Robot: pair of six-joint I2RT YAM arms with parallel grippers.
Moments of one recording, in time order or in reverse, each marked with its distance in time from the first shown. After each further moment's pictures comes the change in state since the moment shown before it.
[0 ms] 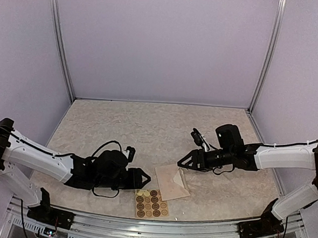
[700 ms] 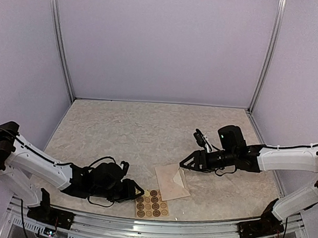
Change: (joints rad) left arm -0.041 0.010 -0.151 0.069 0.074 -0.222; right arm 0.000 -0.055 -0.031 -0.026 0.036 0.007
